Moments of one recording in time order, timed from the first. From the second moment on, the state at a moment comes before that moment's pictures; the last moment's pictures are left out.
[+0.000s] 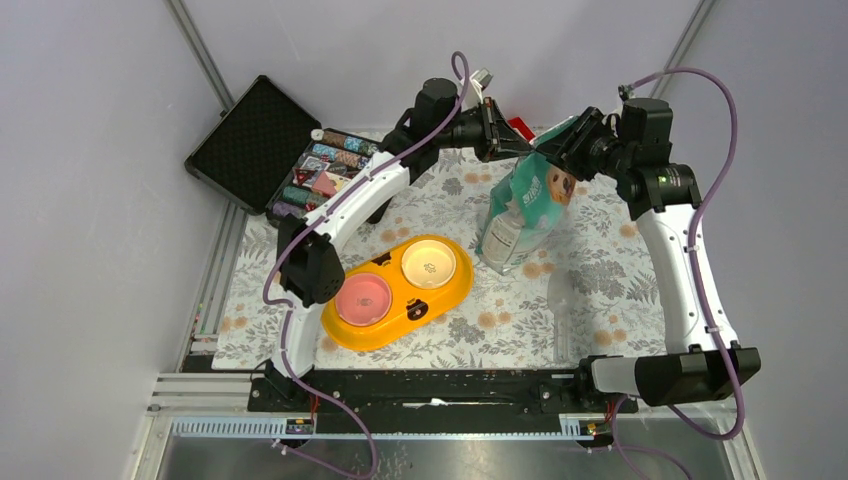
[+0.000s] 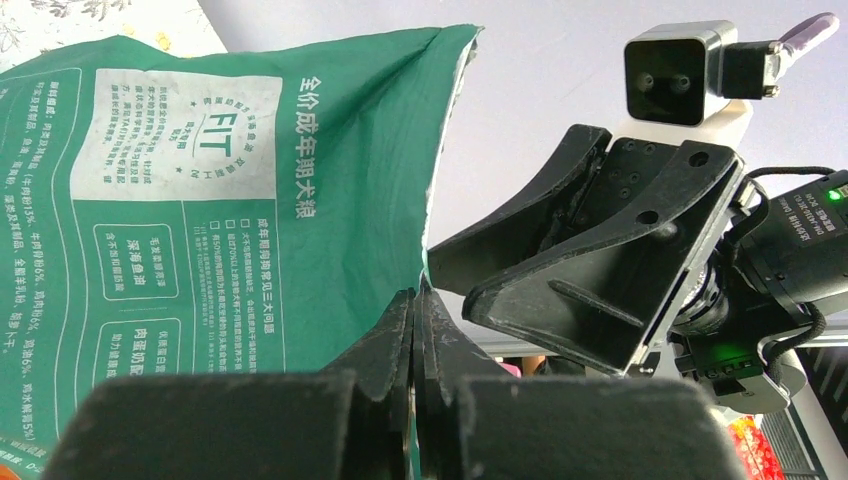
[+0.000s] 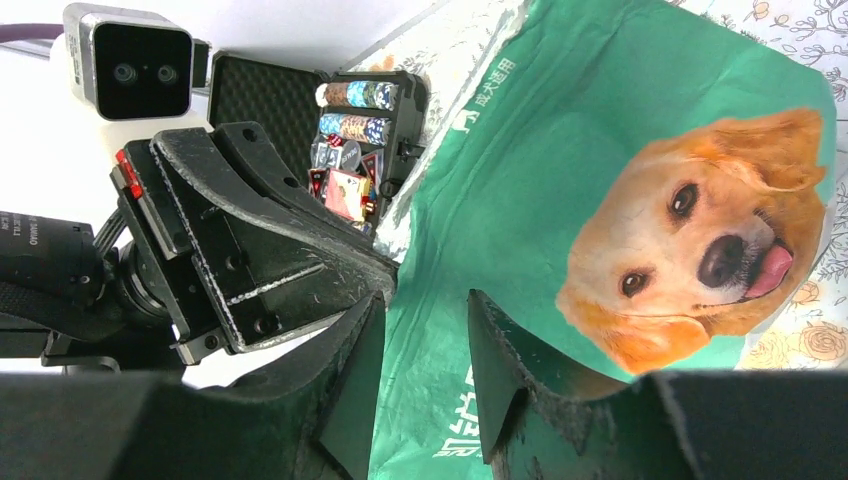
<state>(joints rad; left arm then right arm) -0.67 2.11 2.13 -0.15 0.73 -1.12 0.09 1.31 1.55 -0.72 -0.32 0.74</state>
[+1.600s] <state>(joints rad) -0.65 2.11 2.12 -0.13 0.77 -1.12 0.11 1.20 1.42 -0.70 -0.15 0.65</state>
